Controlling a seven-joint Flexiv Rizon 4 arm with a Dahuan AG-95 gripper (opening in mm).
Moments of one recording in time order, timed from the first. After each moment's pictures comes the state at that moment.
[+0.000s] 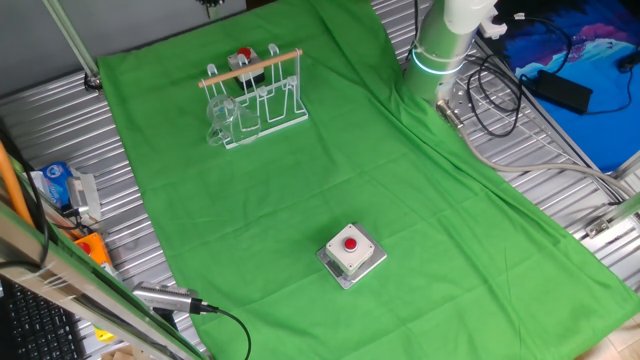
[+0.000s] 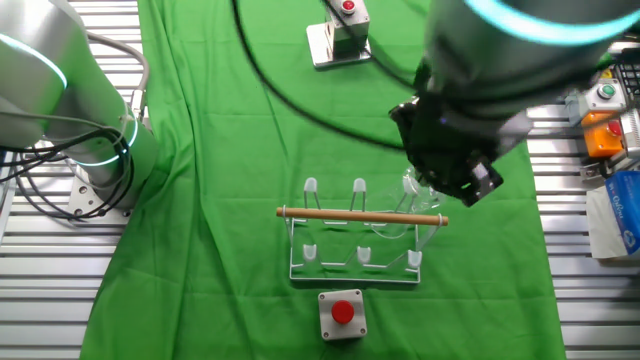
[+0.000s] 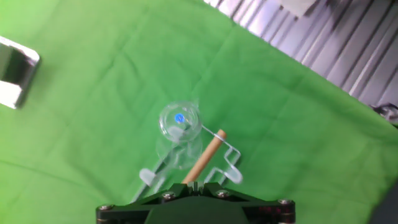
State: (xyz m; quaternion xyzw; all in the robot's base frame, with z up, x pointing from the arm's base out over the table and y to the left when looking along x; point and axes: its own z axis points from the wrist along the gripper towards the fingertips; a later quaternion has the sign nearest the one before) arm 0.479 -0.158 0.351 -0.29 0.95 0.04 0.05
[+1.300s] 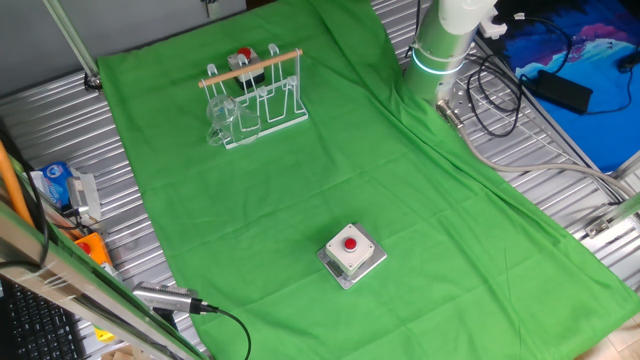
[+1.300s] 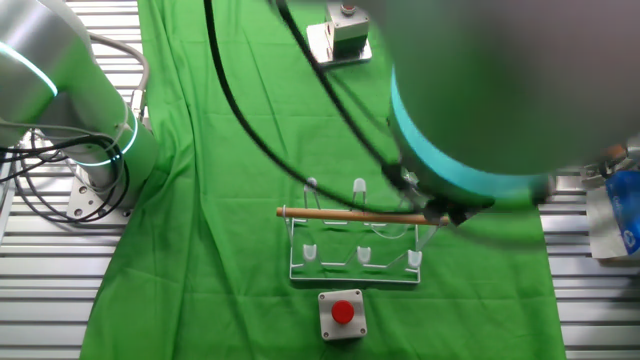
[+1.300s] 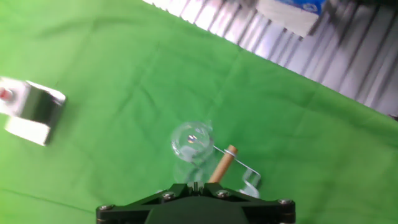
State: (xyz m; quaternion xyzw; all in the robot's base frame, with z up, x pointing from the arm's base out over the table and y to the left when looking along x) arm 0.480 -0.158 0.352 -0.26 0.95 0.13 0.10
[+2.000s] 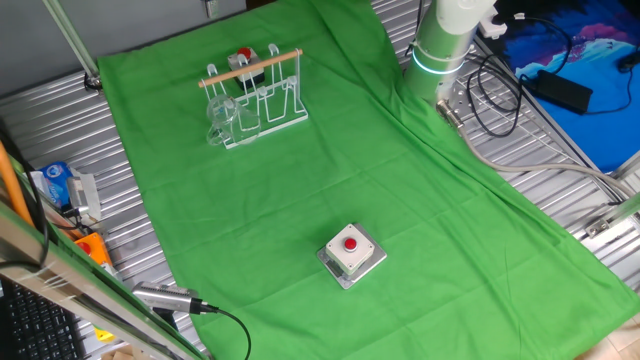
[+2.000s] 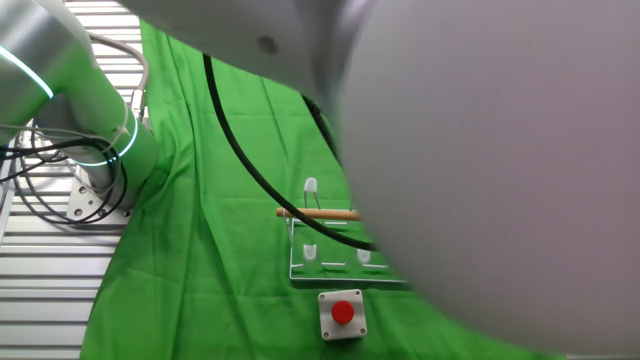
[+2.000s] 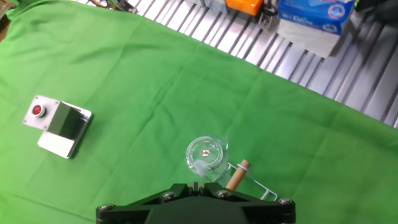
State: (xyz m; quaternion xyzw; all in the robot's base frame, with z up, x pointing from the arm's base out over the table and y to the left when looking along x) arm 0.479 -0.157 0.352 -0.27 0.94 0.16 0.13
